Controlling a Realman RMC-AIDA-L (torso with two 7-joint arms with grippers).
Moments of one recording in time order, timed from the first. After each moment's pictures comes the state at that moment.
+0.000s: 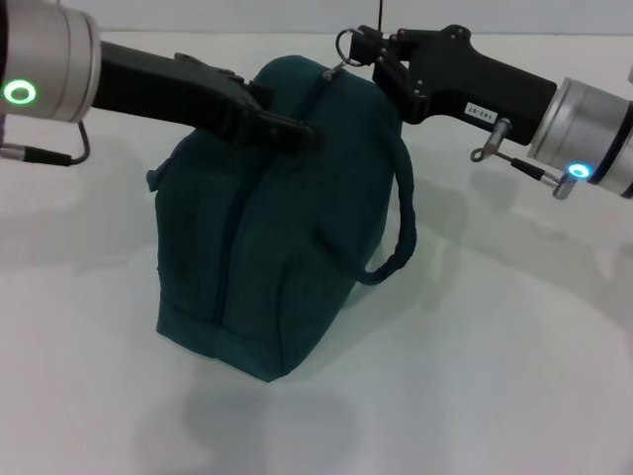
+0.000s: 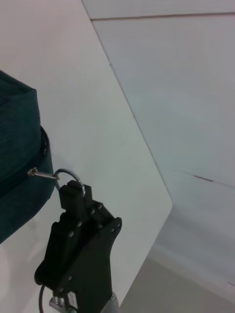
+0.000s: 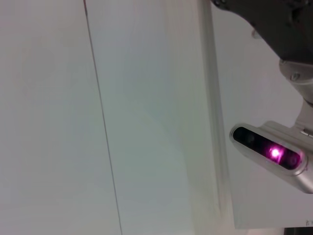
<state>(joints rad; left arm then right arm) -0.43 -2.09 1.14 1.70 2.13 1.62 -2.51 0.69 2.03 -1.74 -0.47 -0.57 -1.14 0.95</state>
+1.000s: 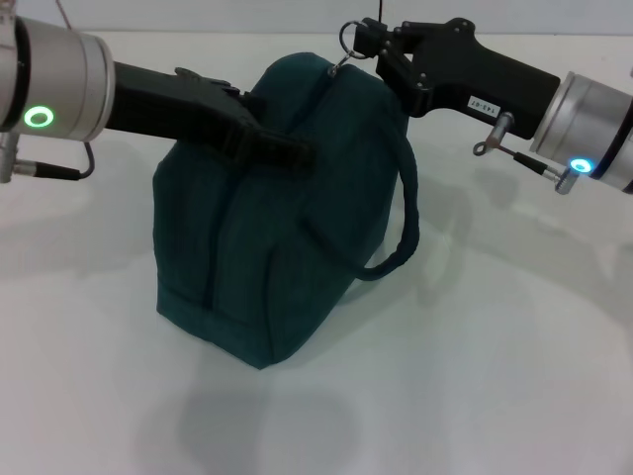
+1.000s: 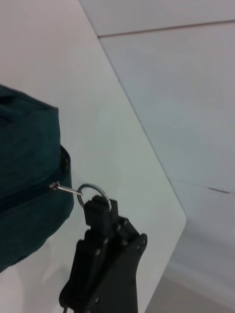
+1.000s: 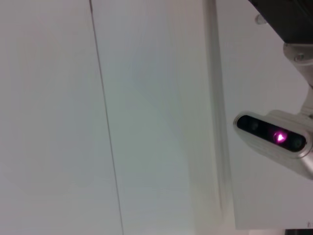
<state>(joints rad) -0.38 -2.09 1.23 1.71 2.18 1.53 -2.48 0.69 2.03 -1.72 -0.47 -0.57 -1.14 0.94</state>
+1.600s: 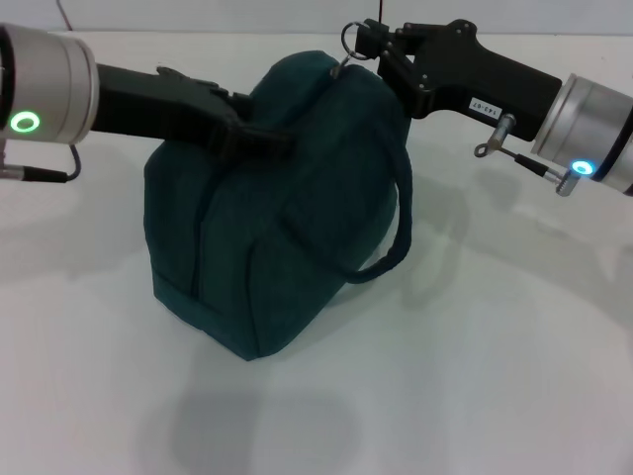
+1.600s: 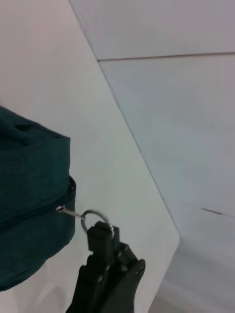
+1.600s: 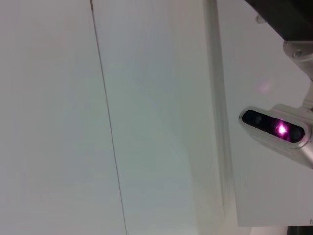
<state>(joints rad) -0.34 -2.08 1.23 1.72 2.19 1.49 -2.47 0.69 2.03 -1.72 -0.47 -0.57 -1.14 0.94</state>
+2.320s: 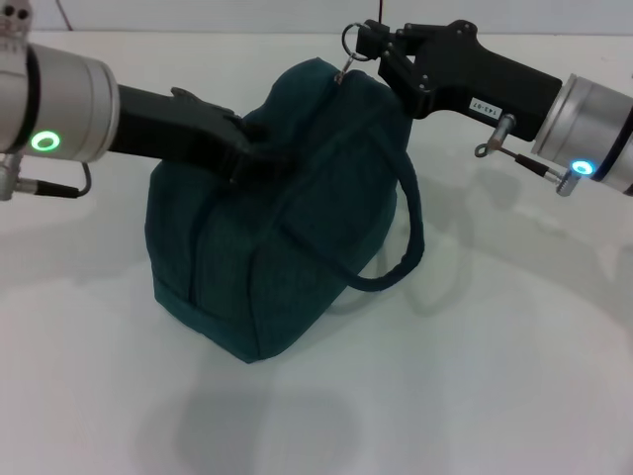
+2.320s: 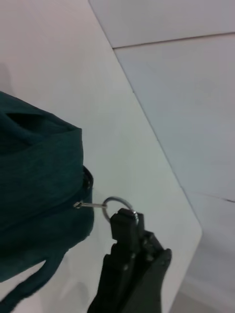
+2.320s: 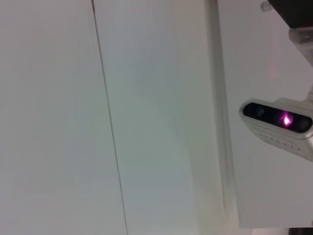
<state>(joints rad) -0.34 -2.09 1.28 1.72 2.24 1.50 -2.46 0.69 2.03 -1.72 -0.47 -0.57 -1.14 0.94</state>
